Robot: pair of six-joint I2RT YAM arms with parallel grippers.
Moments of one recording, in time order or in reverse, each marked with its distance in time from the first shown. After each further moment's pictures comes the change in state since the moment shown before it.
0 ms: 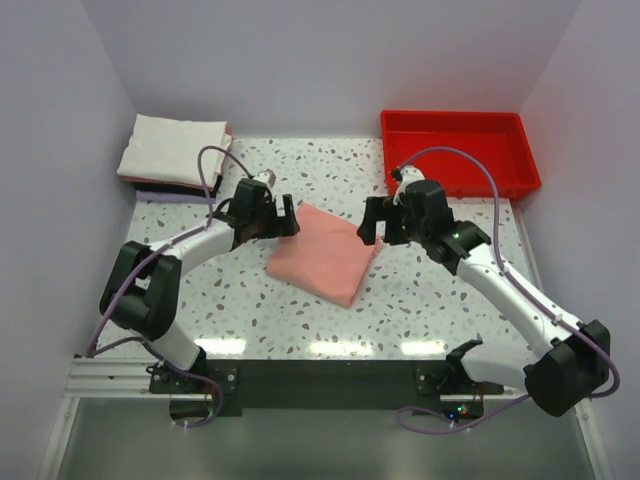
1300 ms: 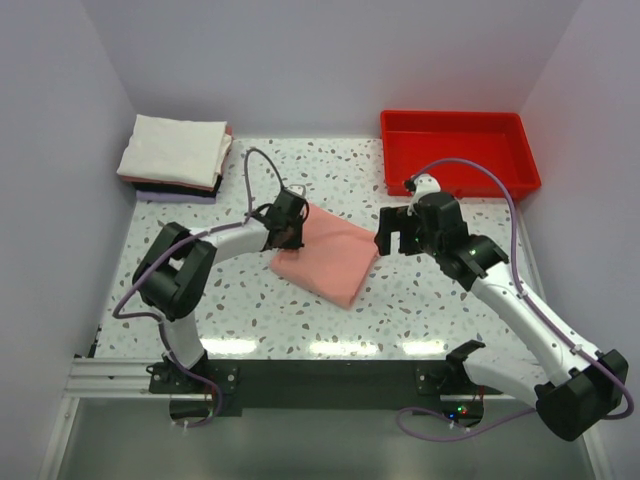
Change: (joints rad) left arm -0.178 0.211 0.109 -0.064 -0.201 0.018; right arm 0.000 -0.149 -0.062 -0.105 0.114 -0.072
